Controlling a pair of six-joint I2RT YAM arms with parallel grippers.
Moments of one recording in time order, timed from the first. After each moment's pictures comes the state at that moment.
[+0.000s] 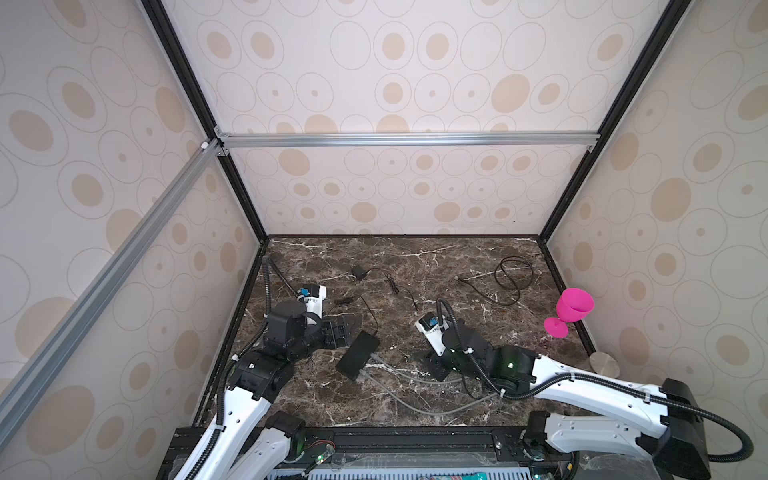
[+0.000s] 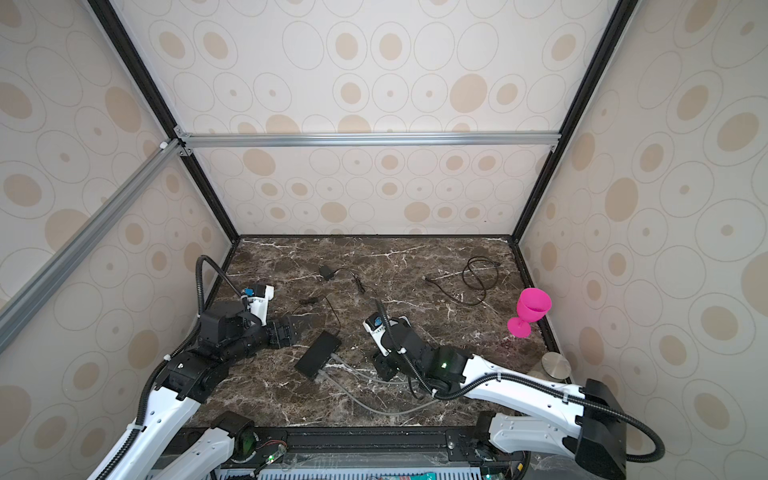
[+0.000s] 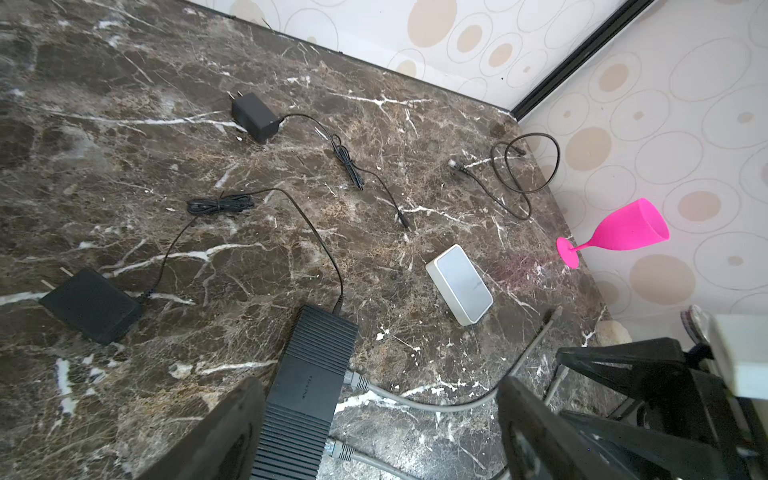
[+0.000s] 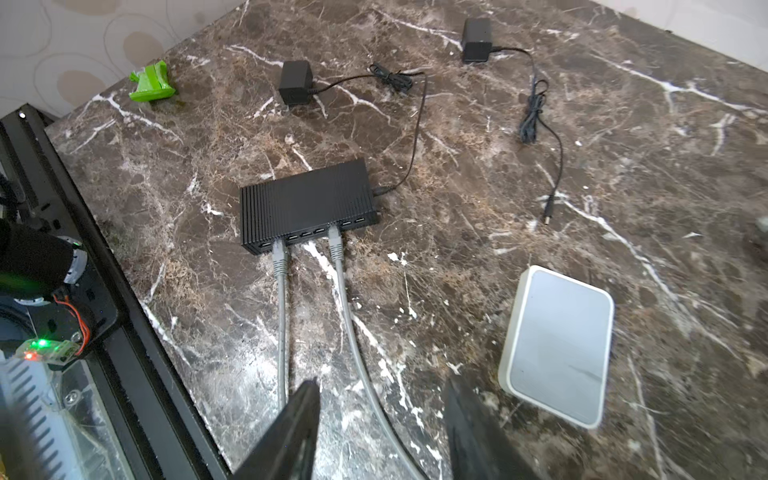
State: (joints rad) left arm -0.33 0.71 0.76 -0.60 0.23 -0.43; right arm 1.06 1.07 0.78 -0.40 0.19 0.25
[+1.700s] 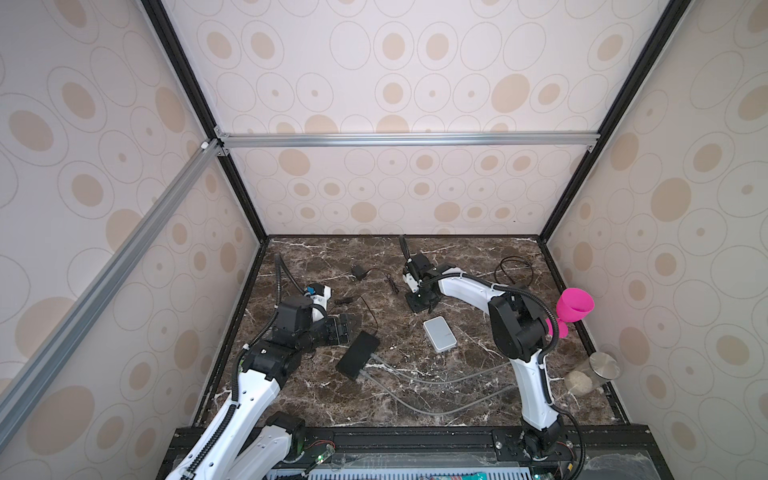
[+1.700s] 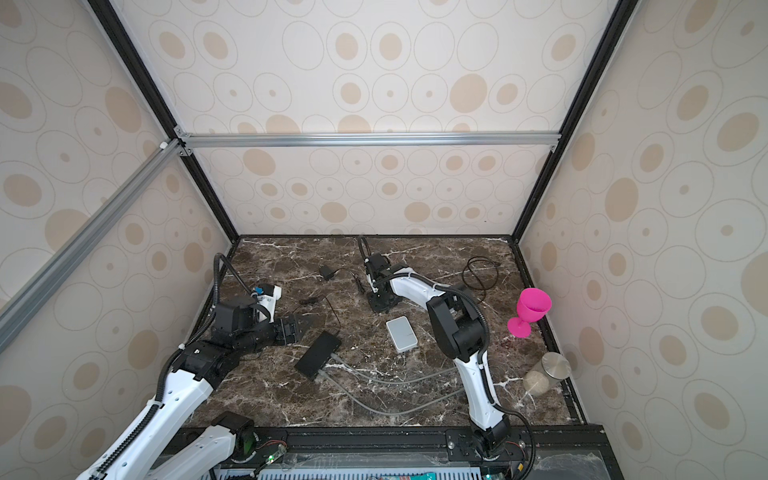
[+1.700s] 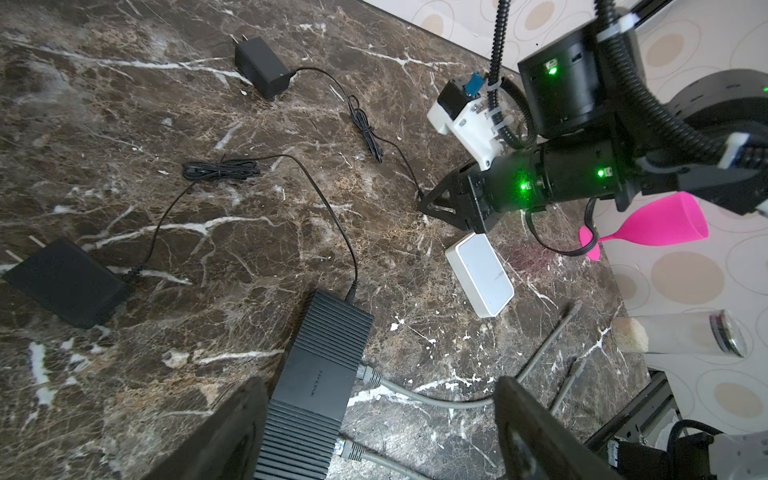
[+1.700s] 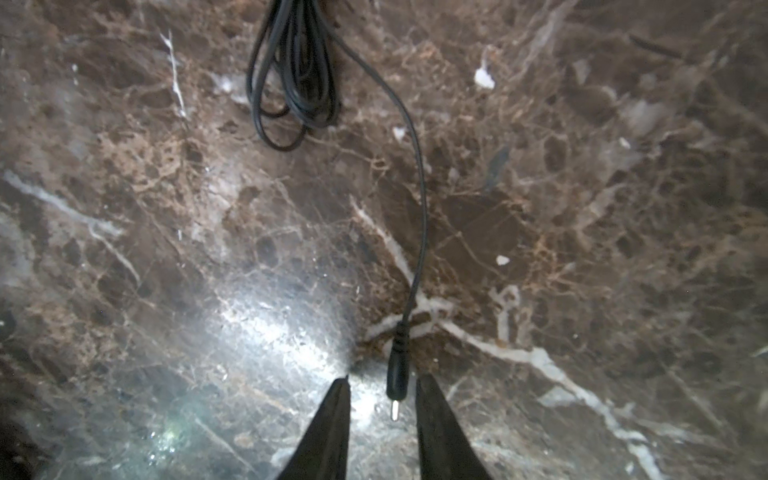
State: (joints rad) left arm -0.29 0.83 0.72 -0.56 0.28 -0.43; right arm 0.59 2.19 1.69 -0.75 -0.02 0.13
